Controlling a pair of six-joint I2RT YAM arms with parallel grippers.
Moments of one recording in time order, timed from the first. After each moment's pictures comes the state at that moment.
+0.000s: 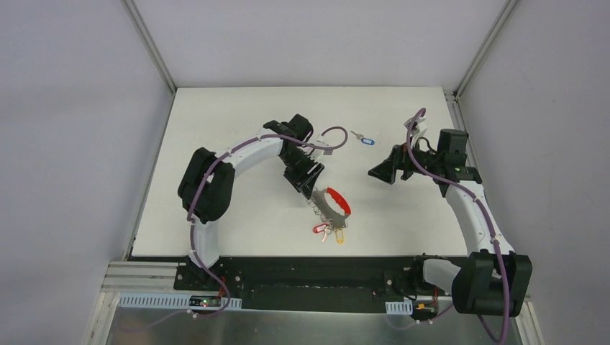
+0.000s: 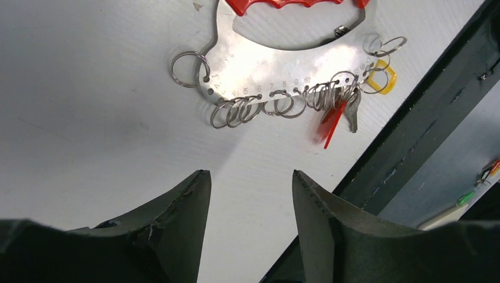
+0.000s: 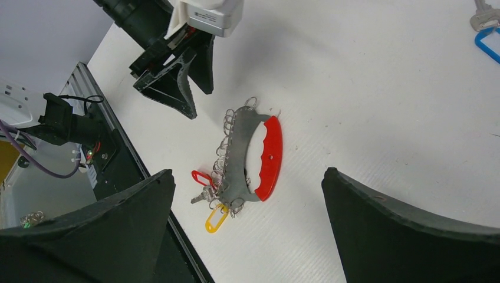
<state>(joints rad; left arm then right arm) -0.62 1.93 1.51 -0.91 0.50 0.18 -0.03 1.15 0.86 -0.41 -0.98 -0.05</state>
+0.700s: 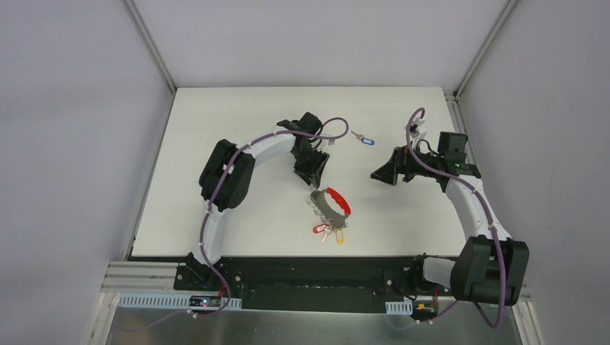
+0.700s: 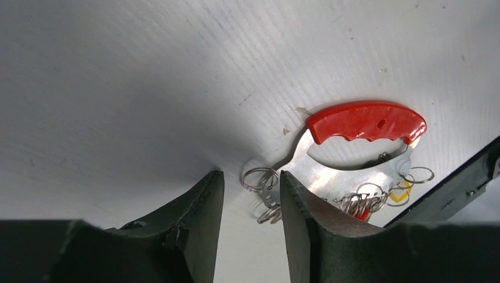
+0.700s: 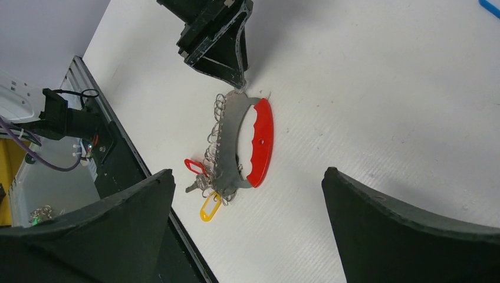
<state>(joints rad) -0.62 2.16 1.66 -0.77 0.40 -0.08 -0.07 1.21 0.86 -0.47 -0.99 -0.12</state>
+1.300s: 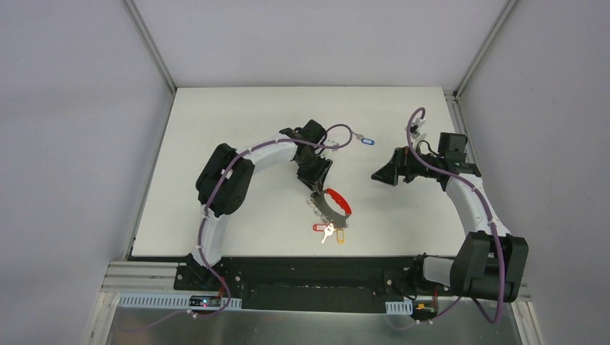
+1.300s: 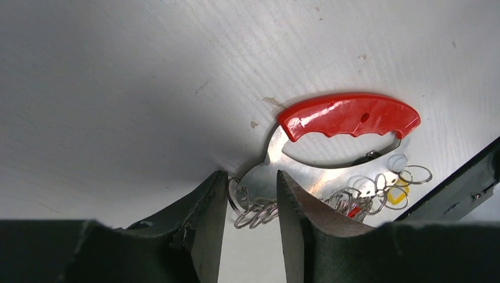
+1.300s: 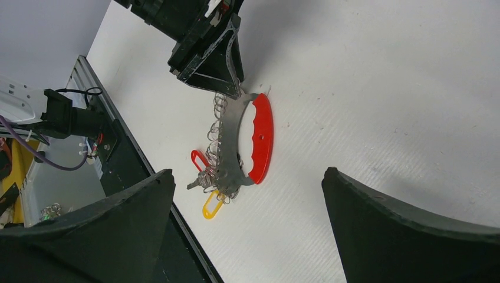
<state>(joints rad) -0.67 2.10 1.56 -0.69 0.35 -0.13 -0.09 1.25 0.86 -0.50 -1.01 -0.13</state>
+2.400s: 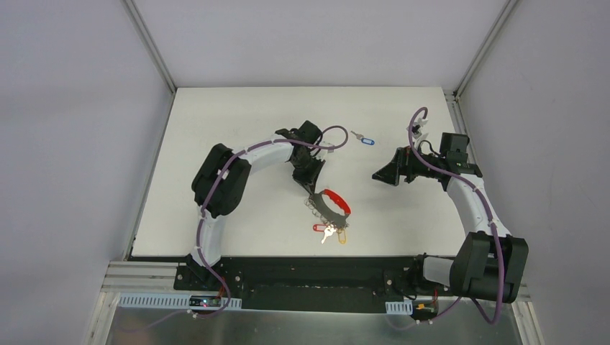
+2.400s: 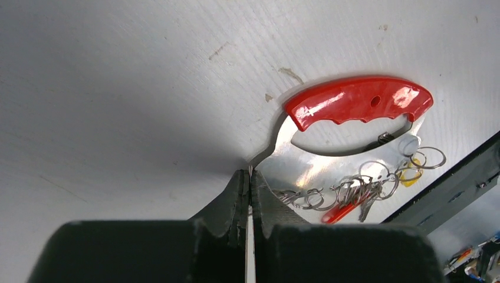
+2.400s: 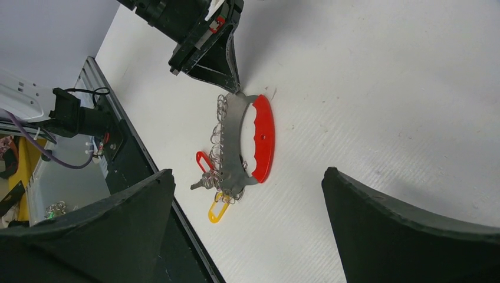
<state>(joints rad) -0.66 2.07 1.51 -0.69 0.36 -0.12 -0.10 1.24 0.86 -0.50 -1.04 -0.14</state>
